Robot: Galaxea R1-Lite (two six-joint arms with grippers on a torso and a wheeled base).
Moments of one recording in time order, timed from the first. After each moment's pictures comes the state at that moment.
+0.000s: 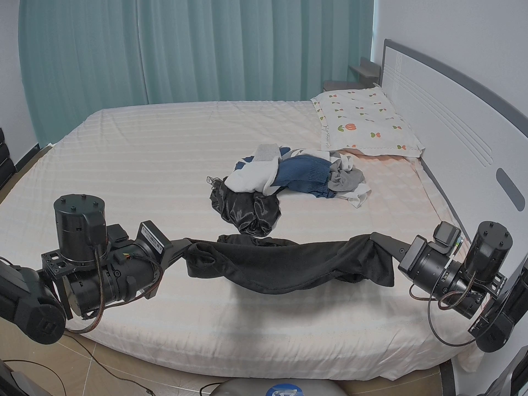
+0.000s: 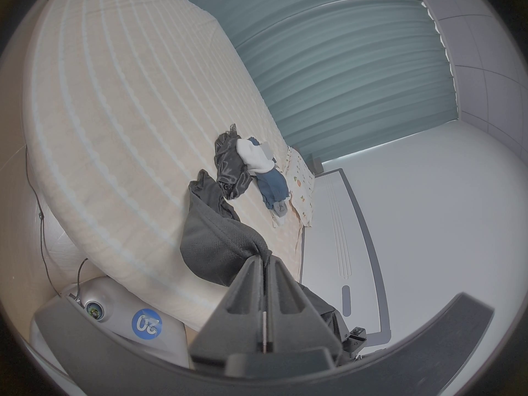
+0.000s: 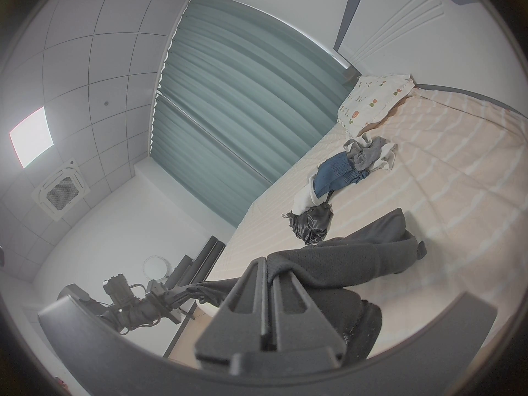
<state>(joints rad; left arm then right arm) -0.48 1.58 -0.50 -0.74 -0.04 -1.20 0.47 1.80 -0.22 -1.55 0.12 0.81</state>
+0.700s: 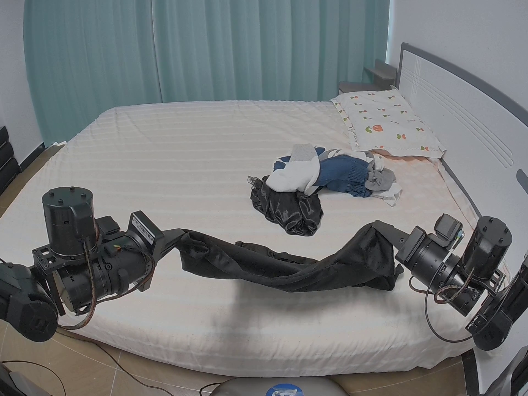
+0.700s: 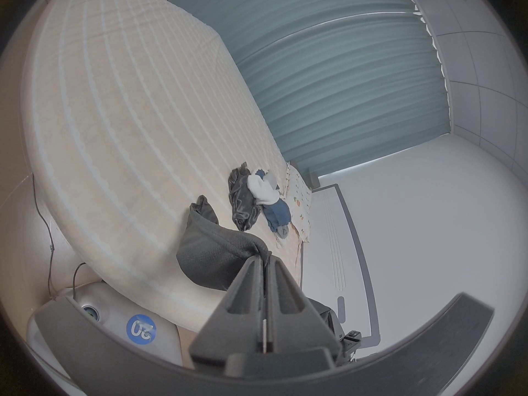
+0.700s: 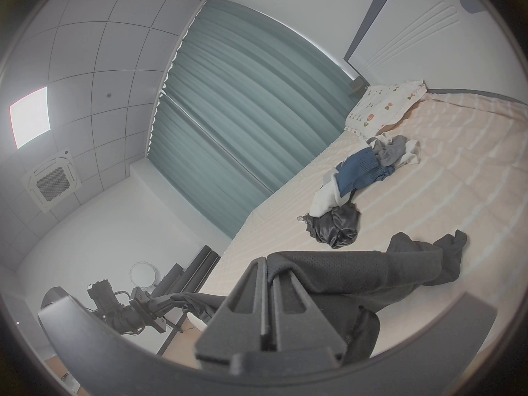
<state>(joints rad) -0.46 1.54 -0.51 -0.74 -0.03 -1.20 0.50 1.80 -0.26 -1.55 0.02 0.77</state>
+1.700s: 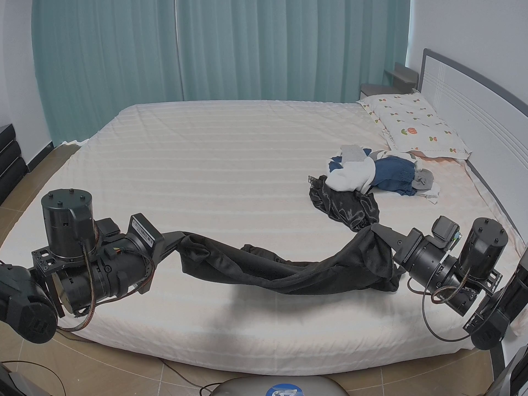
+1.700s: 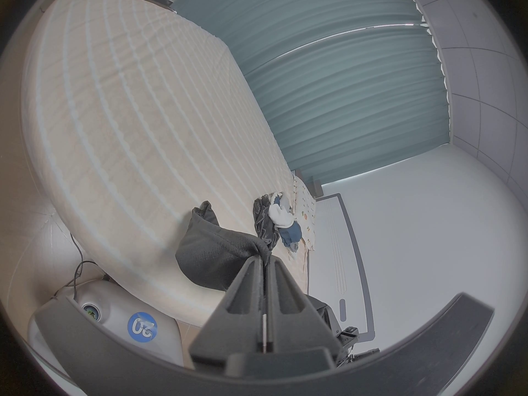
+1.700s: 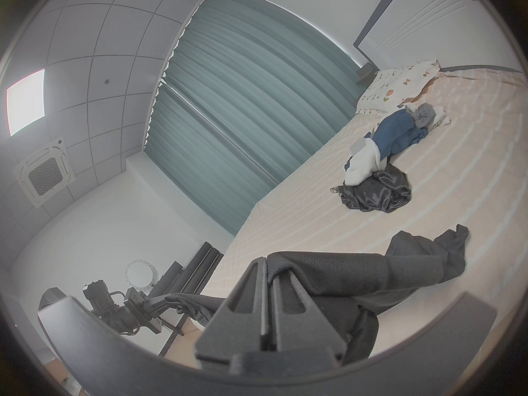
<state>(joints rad) -0.46 1.54 -0.50 -0.73 -0.04 -1.20 0.49 1.83 -0.26 -1.55 0.02 0.77</state>
